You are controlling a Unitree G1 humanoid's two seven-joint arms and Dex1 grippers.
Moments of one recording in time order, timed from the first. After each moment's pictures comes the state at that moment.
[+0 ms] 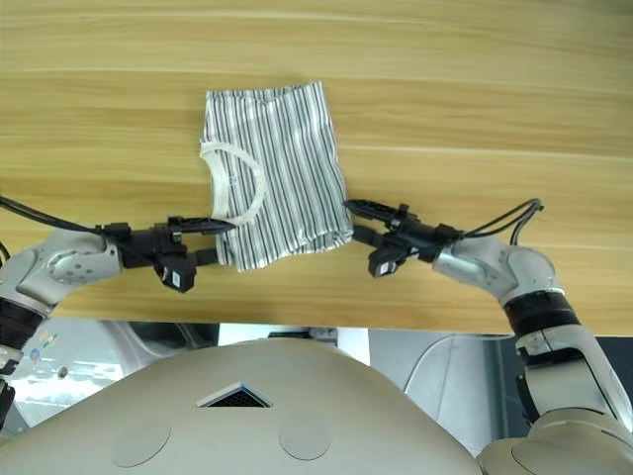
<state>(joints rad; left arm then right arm) 0.00 0.89 -0.45 0.13 0.44 -0.88 -0.56 -0.06 -0.80 0.39 0.37 -0.81 -1.03 -0.02</state>
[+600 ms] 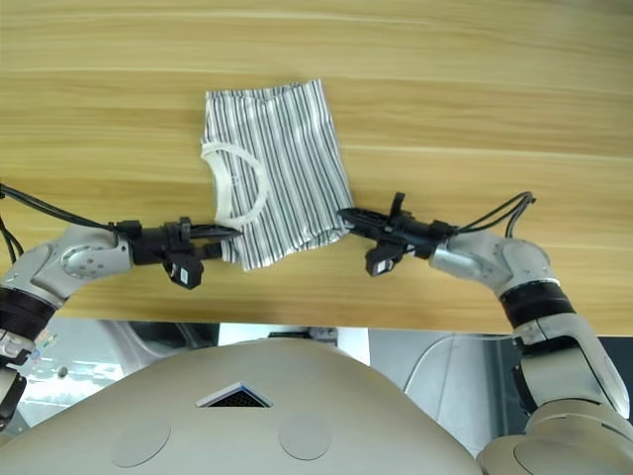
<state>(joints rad) -0.05 0.85 -0.50 0.21 0.44 -0.90 -0.55 -0.11 -0.81 0.42 0.43 -0.82 -1.05 -0.04</state>
